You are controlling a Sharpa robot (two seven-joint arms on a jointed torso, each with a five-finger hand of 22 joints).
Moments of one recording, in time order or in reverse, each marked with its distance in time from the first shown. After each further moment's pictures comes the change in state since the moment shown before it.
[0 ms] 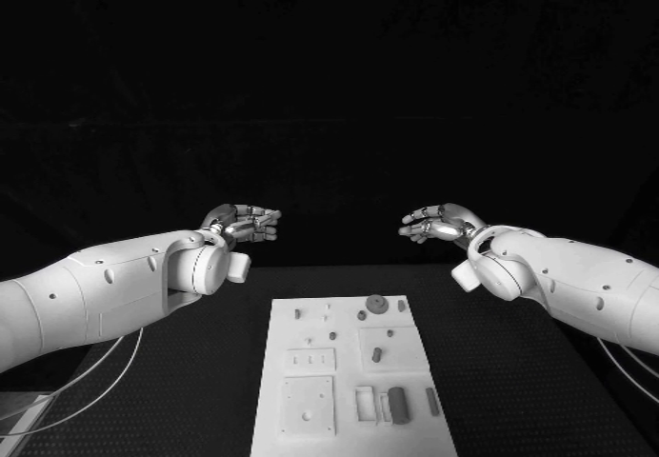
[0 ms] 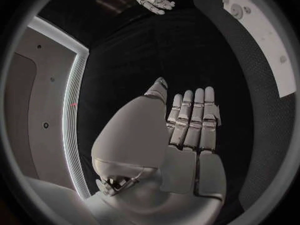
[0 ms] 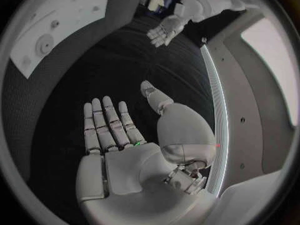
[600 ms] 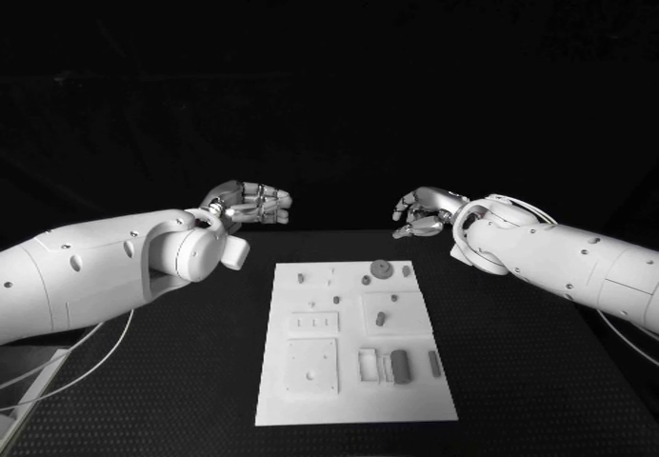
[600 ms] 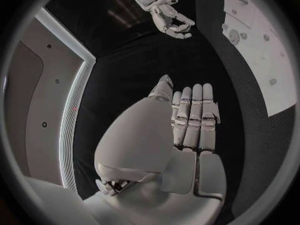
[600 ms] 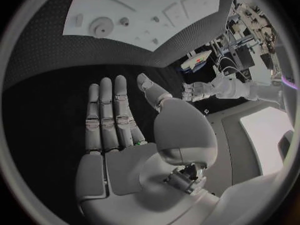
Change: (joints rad) left arm 0.016 -0.089 0.000 0.189 -0.071 0.078 0.006; left_hand 0.104 -0.004 -0.050 0.004 -0.009 0.076 0.002 -0.015 -0.047 0.083 -0.021 -0.020 -0.022 0.085 -0.027 -0.011 0.028 0.001 0.062 -0.034 0.004 -0.005; right arm -0.030 0.060 0.000 -0.054 -0.691 -0.012 -0.014; right_hand 0.138 -0.051 -0.053 -0.012 0.000 0.208 -0.005 0.054 0.010 0.461 -0.168 0.319 0.236 0.487 -0.222 0.296 0.177 0.133 0.488 -0.063 0.198 0.013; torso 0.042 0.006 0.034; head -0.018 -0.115
